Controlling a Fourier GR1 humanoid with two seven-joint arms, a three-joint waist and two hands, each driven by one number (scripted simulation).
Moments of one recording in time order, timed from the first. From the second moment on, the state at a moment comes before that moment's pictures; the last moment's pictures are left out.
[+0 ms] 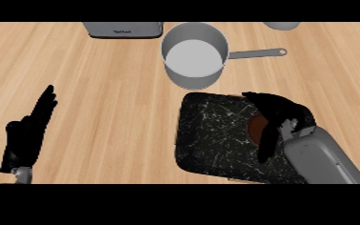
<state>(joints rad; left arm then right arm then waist) 0.03 0.43 -0.04 -1.53 0.05 0.19 0.11 -0.39 -0.38 0.38 -1.51 0.40 0.64 0.82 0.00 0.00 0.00</state>
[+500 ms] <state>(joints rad) 0.04 0.40 0.02 -1.55 0.01 0.12 0.13 -0.40 -0.32 0.32 -1.37 0.54 0.65 0.71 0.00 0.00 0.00</state>
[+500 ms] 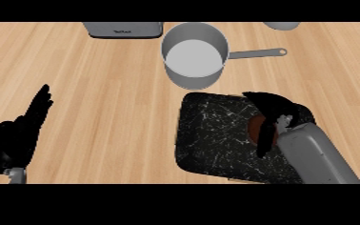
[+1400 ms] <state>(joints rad) 0.03 0.33 0.09 -1.54 -0.05 0.06 0.12 -0.39 -0.24 0.35 -1.39 0.73 0.65 0.51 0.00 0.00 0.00</state>
